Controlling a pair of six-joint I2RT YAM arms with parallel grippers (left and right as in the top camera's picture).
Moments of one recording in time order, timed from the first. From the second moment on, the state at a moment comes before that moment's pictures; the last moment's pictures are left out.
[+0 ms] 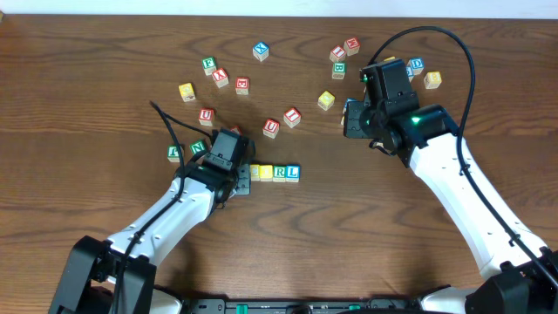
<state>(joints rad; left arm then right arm) -0.41 1.51 0.77 -0.44 -0.10 -0.39 0.36 1.55 1.30 -0.74 0.03 0.39</state>
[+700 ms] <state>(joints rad) -0.41 1.56 0.76 -0.33 -0.12 -0.38 0.36 1.55 1.30 -0.75 0.03 0.39</state>
